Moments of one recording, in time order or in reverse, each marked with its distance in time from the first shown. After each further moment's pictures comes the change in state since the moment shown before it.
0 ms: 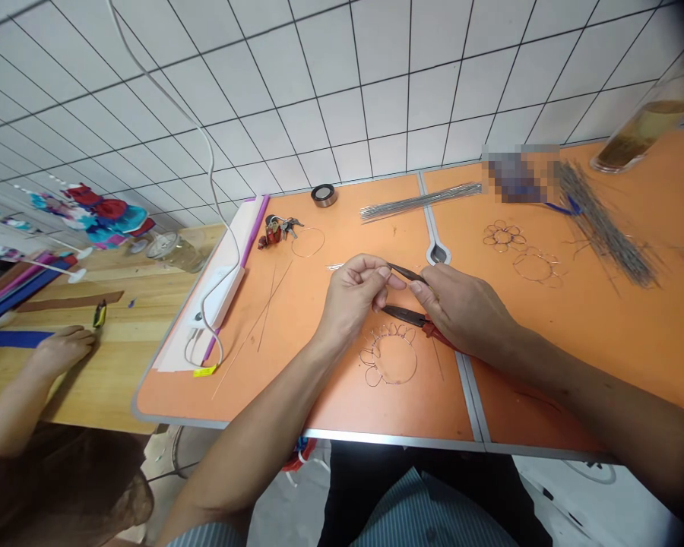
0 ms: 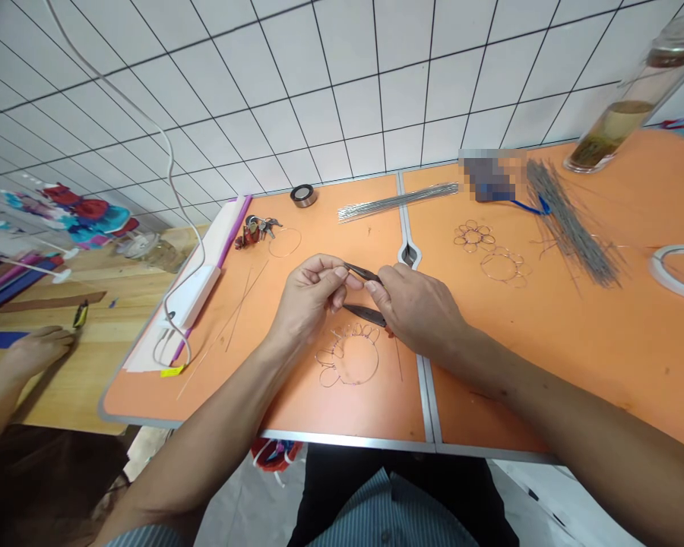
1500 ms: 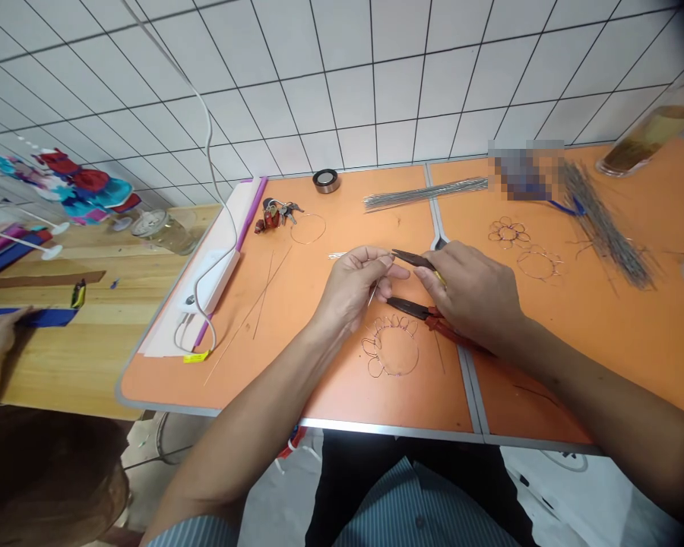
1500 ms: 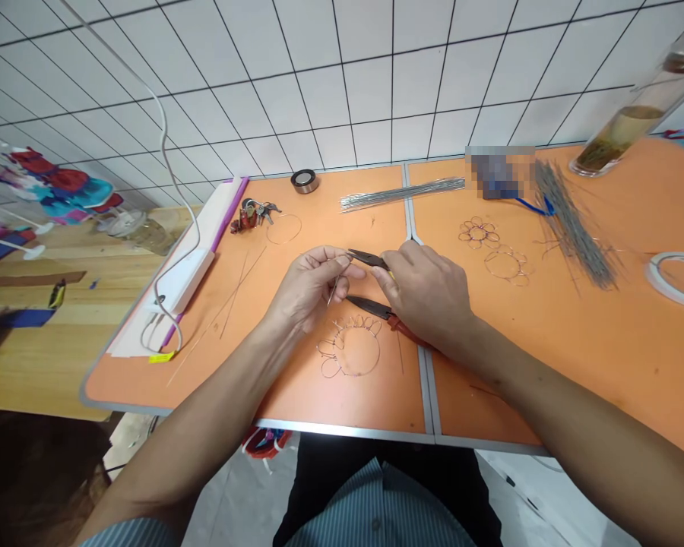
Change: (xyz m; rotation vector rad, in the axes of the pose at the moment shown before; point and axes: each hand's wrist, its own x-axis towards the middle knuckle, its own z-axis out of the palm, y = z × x) left_hand 0.003 0.002 -0.005 -0.159 0.019 -0.153; right_hand 0.005 -0.002 -0.005 -0.151 0.182 -0.048
